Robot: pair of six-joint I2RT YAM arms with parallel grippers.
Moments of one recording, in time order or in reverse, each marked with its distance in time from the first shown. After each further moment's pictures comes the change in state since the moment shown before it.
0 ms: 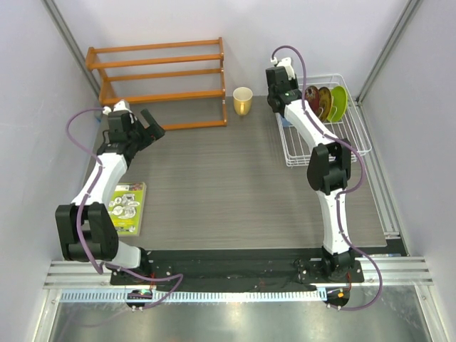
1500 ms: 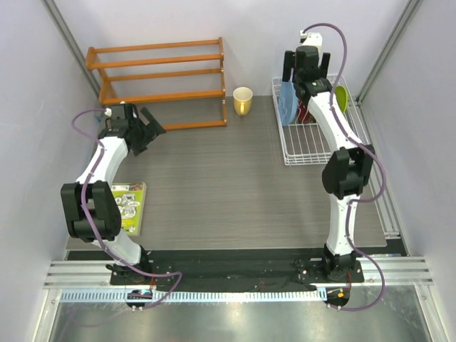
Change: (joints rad) left arm 0.017 0.179 0.195 -0.221 0.015 -0.134; right arm -0.117 -0.186 -0.032 0.117 -0.356 0.181
